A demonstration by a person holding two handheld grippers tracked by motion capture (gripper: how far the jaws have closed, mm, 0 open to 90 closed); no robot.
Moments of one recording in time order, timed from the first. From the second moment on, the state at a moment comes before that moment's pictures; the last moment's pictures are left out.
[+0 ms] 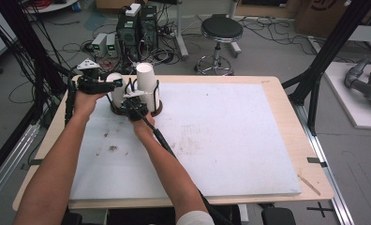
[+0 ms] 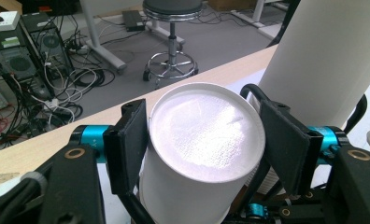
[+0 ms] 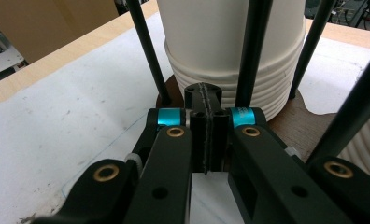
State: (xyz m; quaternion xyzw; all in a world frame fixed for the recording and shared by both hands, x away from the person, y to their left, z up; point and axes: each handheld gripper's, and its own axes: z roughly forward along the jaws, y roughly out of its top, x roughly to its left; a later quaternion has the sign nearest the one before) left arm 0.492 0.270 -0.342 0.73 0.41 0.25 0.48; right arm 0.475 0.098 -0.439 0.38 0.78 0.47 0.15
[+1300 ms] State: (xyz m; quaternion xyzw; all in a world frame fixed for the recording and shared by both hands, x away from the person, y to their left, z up) left arm 0.490 0.270 -0.340 0.73 0.41 0.25 0.48; right arm 0.478 0.099 -0.438 0.38 0.78 0.47 0.15
